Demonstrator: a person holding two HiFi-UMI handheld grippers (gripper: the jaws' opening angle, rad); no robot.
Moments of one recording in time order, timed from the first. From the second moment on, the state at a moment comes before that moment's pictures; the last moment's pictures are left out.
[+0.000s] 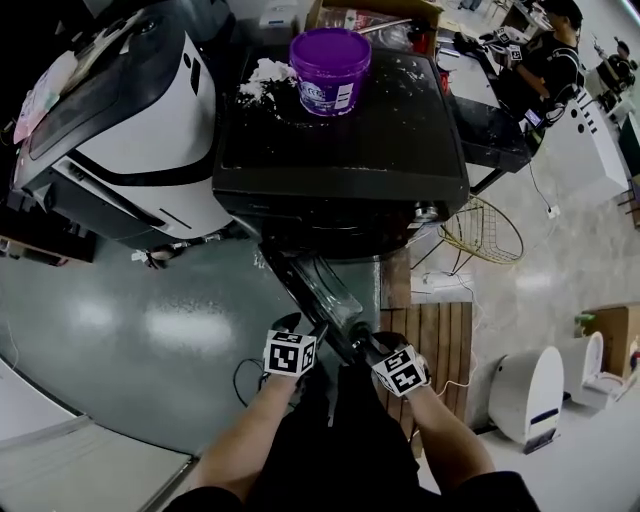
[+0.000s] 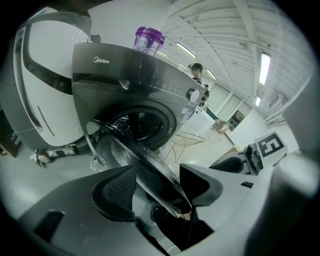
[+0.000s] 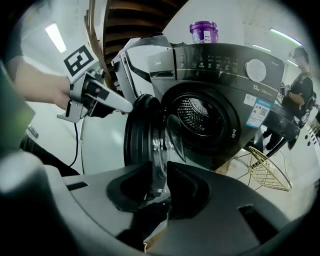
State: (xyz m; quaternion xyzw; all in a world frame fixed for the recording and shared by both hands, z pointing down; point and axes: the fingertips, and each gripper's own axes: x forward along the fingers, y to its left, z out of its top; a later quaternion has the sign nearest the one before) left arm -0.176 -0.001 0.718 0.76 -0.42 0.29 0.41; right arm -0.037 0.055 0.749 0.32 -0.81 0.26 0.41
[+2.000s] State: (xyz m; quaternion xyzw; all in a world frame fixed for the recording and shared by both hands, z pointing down) left arm -0.402 0.064 0.760 0.63 -0.53 0.38 0.42; right arm -0.058 0.000 0.609 0.33 -0.85 0.25 0.31
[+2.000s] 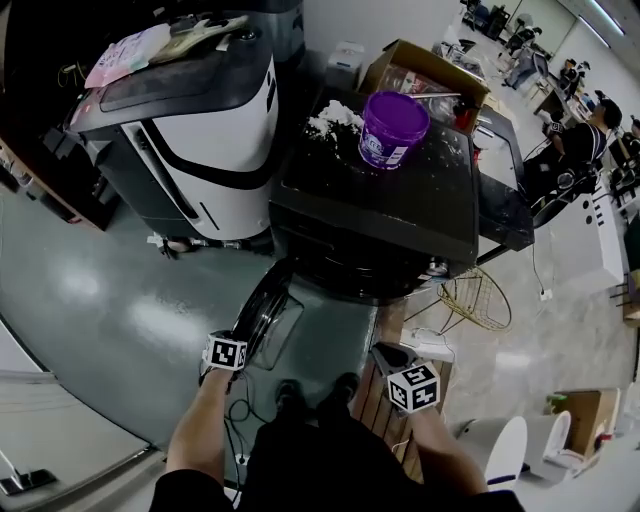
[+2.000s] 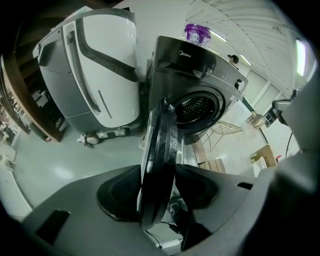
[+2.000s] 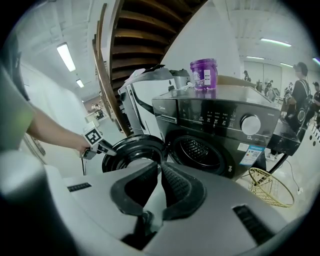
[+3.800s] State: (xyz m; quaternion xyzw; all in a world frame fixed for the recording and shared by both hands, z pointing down) left arm -0.201 -0.045 0.368 0.82 -0.54 0.09 0.13; right arm -0.022 -0.016 0.379 0.31 -0.94 0.07 0.12
